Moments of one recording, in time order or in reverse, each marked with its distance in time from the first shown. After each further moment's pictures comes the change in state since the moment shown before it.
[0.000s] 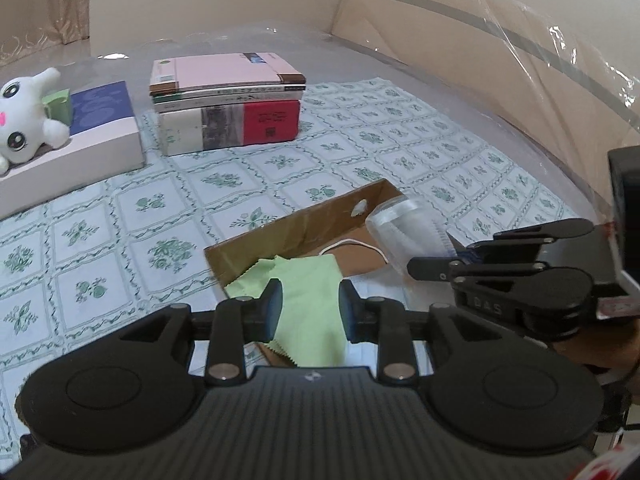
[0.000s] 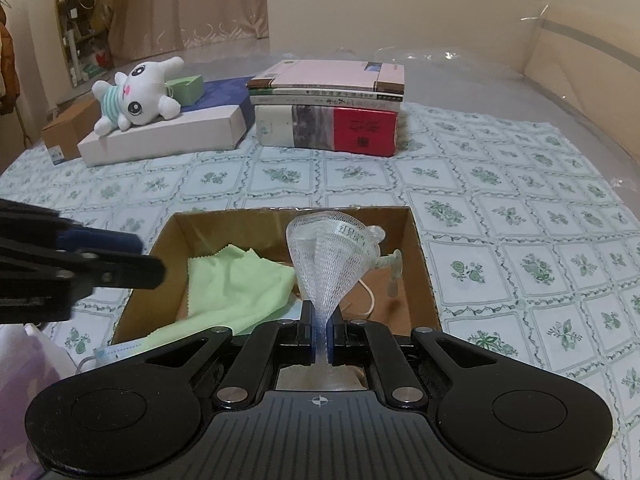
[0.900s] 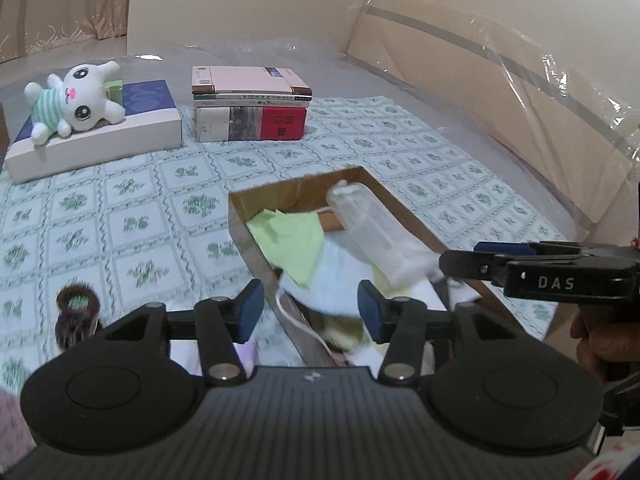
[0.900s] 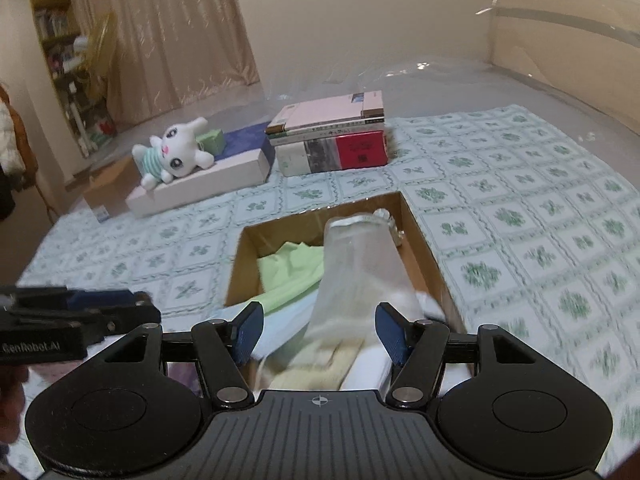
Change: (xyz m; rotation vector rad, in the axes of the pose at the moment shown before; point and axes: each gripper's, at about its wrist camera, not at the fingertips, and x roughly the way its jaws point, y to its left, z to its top) left arm -0.125 -0.031 -0.066 -0.076 -0.052 0.024; right arm -0.142 0.032 -0.050 0.212 -0.107 0.067
